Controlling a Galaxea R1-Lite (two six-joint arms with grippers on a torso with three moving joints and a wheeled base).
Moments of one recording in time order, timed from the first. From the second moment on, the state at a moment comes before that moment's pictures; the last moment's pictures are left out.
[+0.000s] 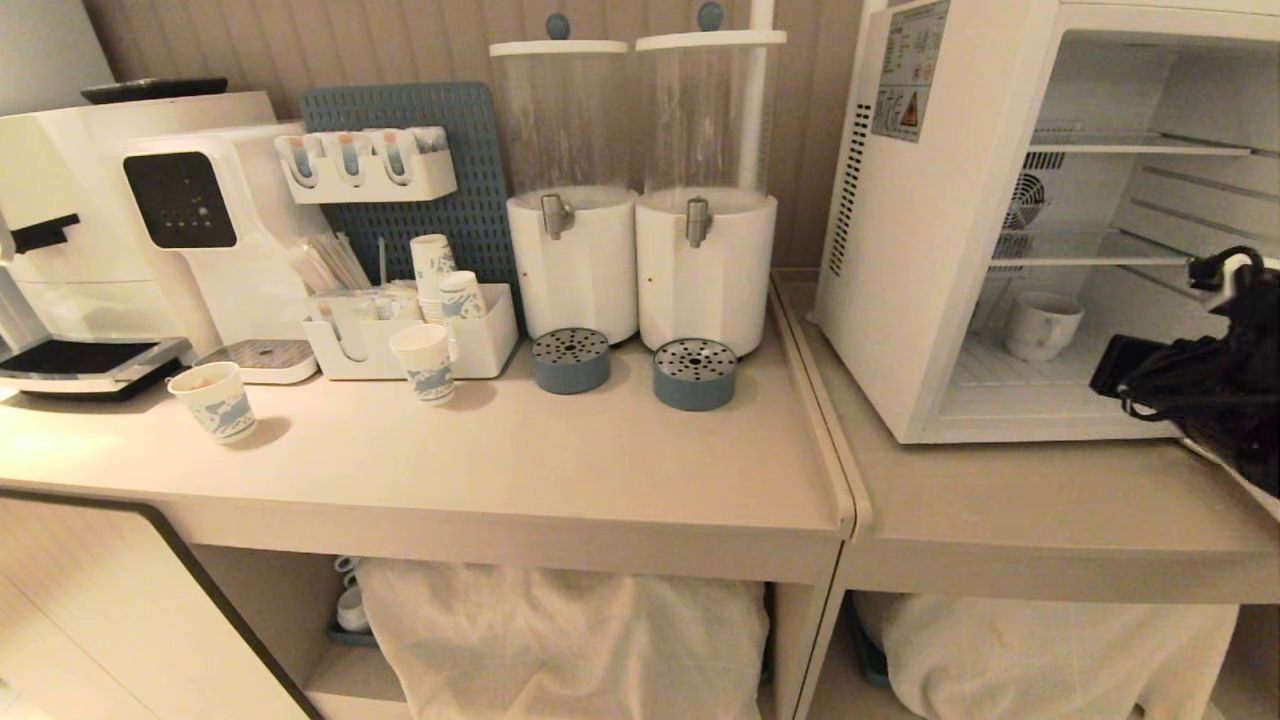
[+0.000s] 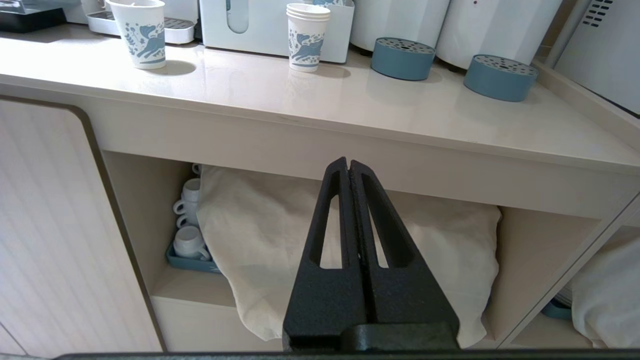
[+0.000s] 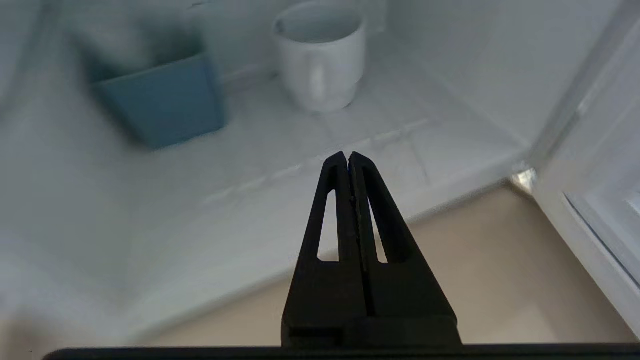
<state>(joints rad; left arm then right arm) 0.00 0.00 0.00 -0.09 -0.01 -0.15 -0.11 1.75 -0.73 -0.84 -0.28 0.08</state>
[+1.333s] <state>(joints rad) 0.00 0.00 0.00 -0.09 -0.01 -0.15 -0.13 2.31 -1.18 -1.06 -0.30 -0.05</state>
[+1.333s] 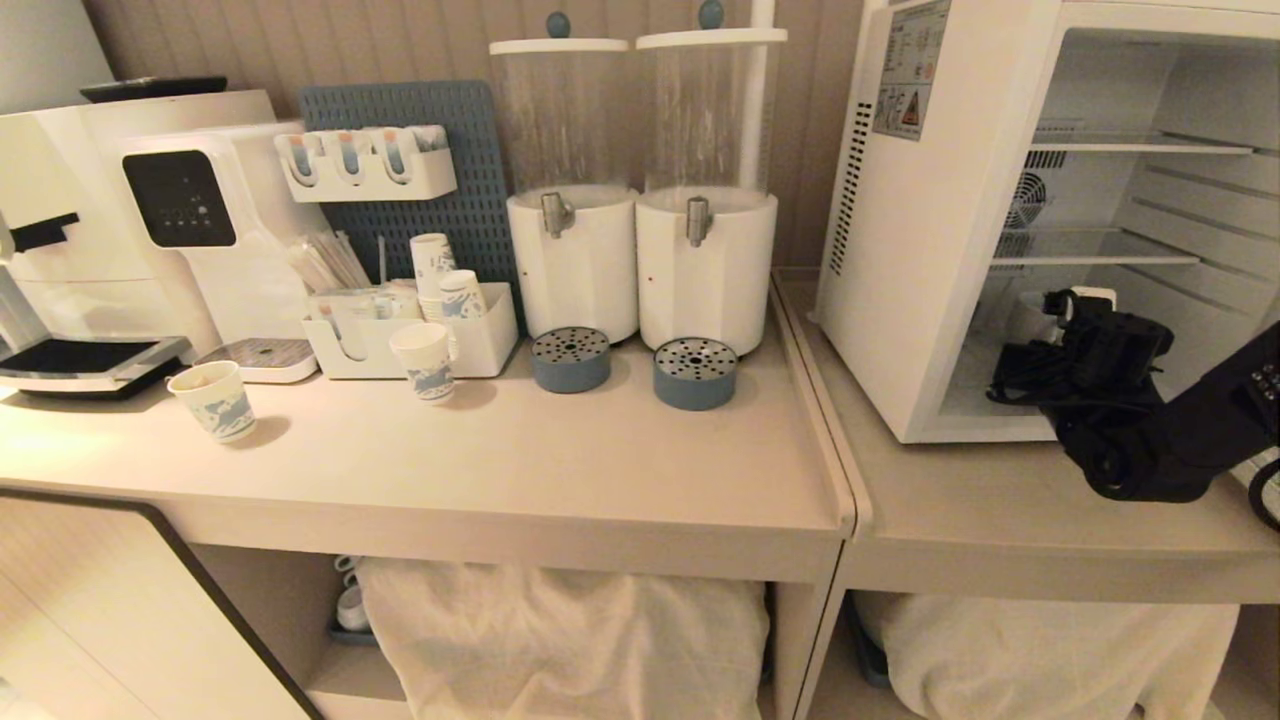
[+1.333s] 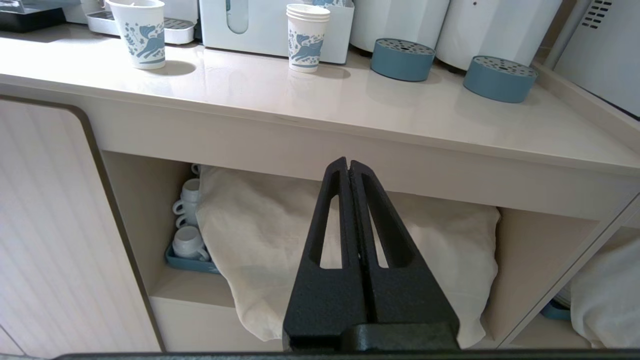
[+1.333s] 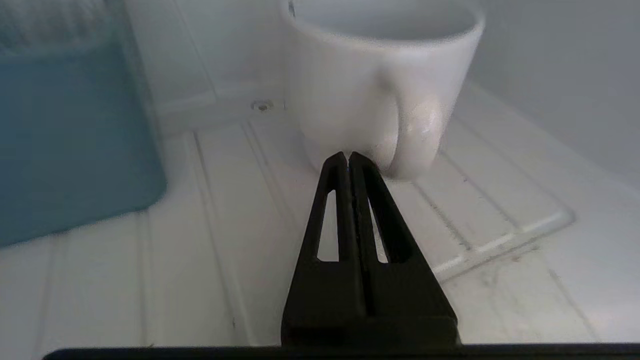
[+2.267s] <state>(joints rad) 0.00 0.00 0.00 -0.14 -0.01 -0.14 -0.15 2.34 -1.19 -1.06 -0.31 -0.05</state>
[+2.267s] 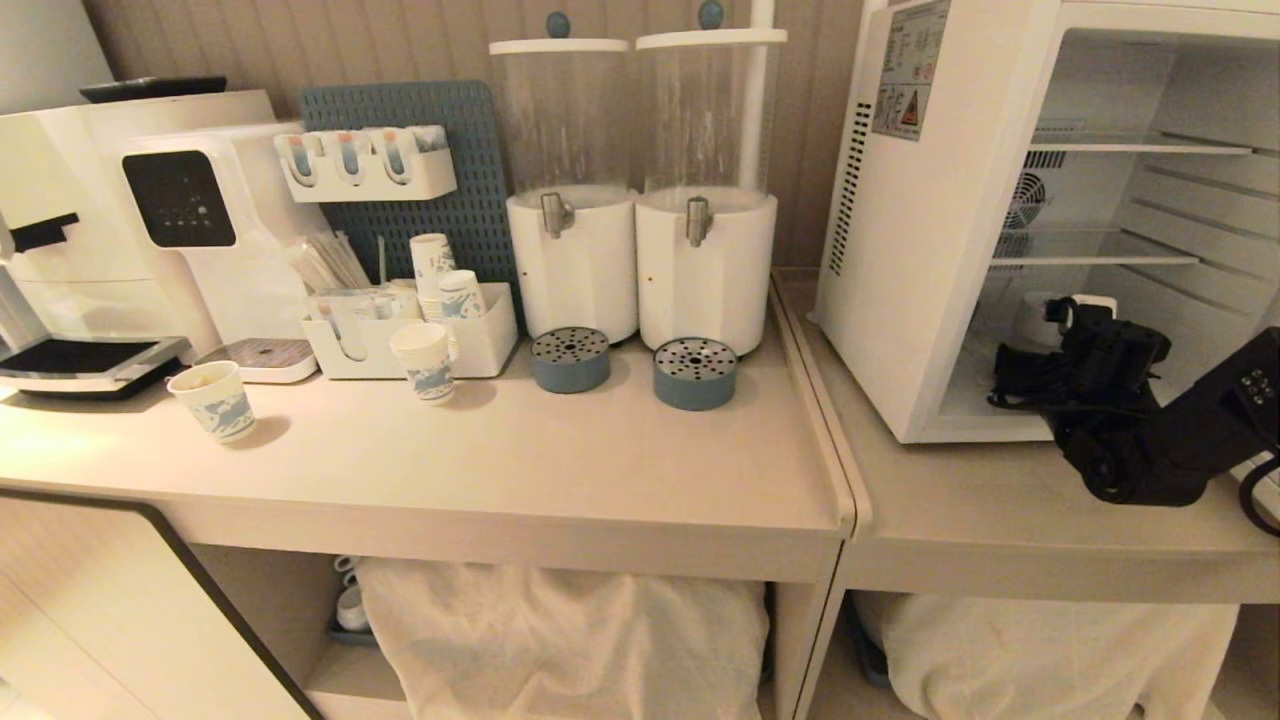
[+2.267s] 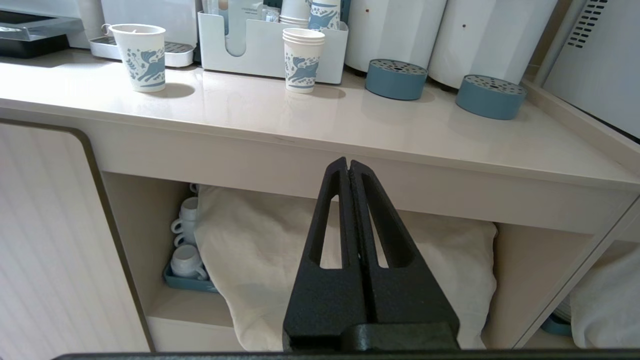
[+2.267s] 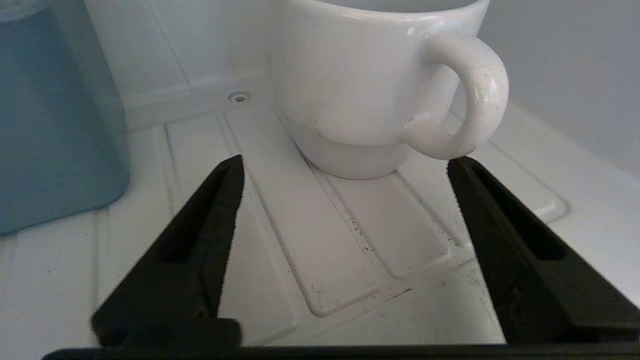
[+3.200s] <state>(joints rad) 0.00 0.00 0.00 -0.14 -0.01 -0.14 -0.19 2.37 -1.29 -1.02 -0.31 -0.05</state>
